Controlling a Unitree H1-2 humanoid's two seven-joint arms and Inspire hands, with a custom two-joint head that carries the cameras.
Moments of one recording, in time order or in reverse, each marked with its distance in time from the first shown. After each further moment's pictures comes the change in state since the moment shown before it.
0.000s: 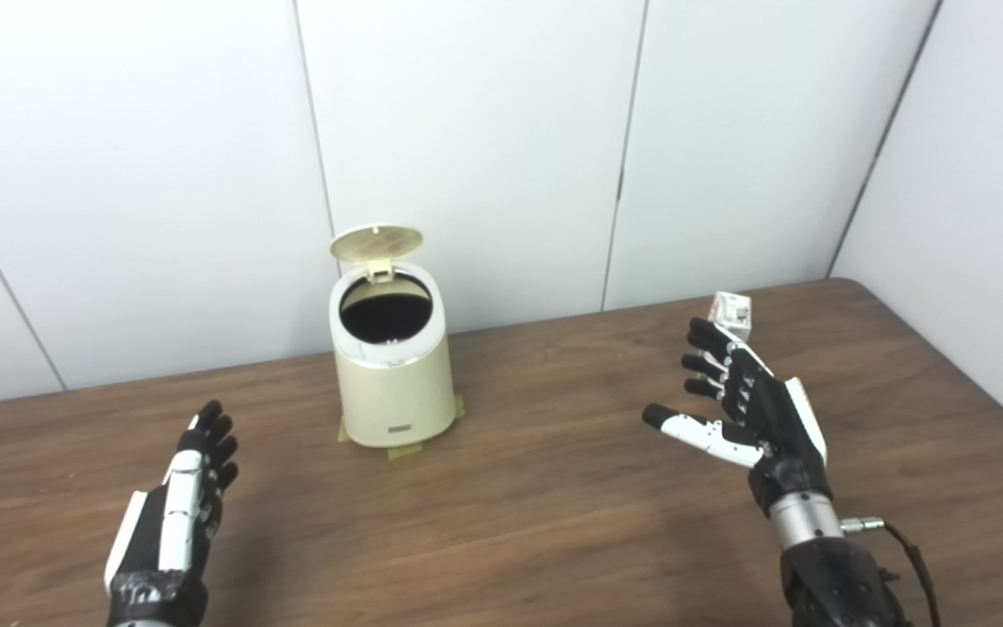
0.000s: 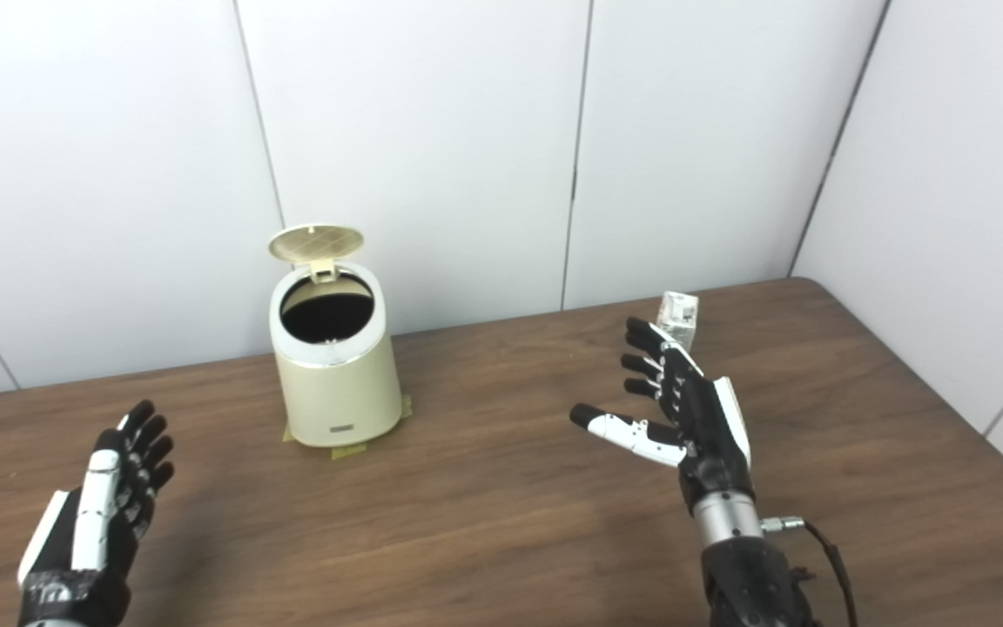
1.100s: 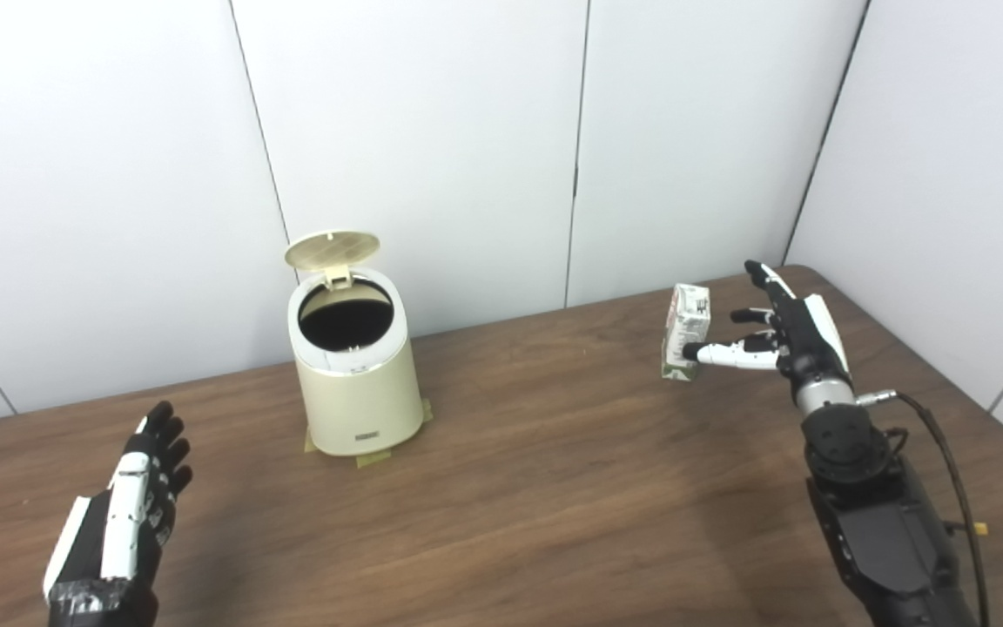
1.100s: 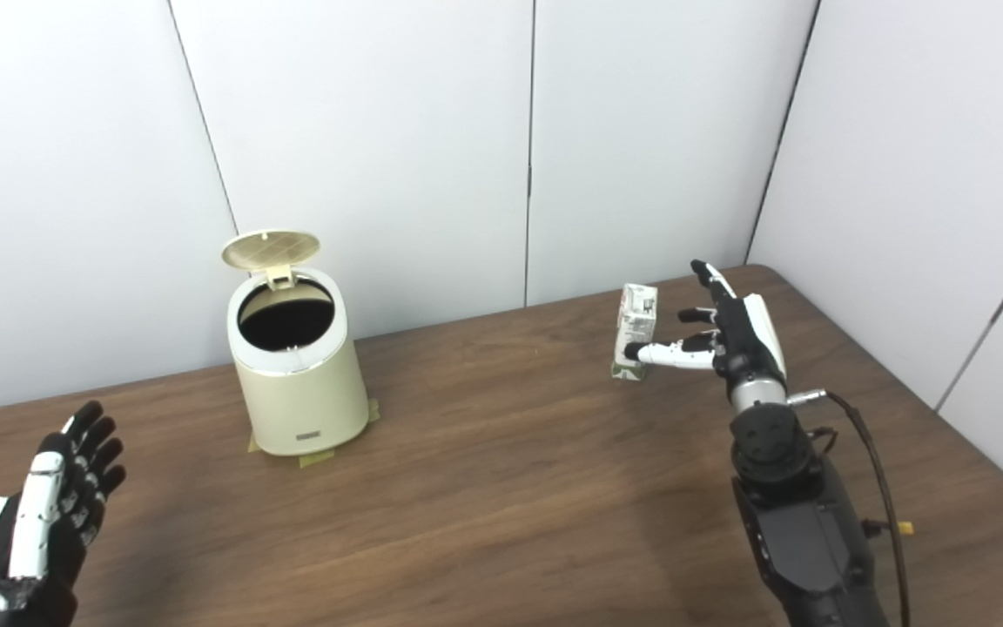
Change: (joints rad) left arm -0.032 0.064 -0.013 -0.069 -0.053 0.098 0.007; right arm -0.298 -0.286 -0.020 0.457 -0.138 0.116 -0.025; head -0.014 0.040
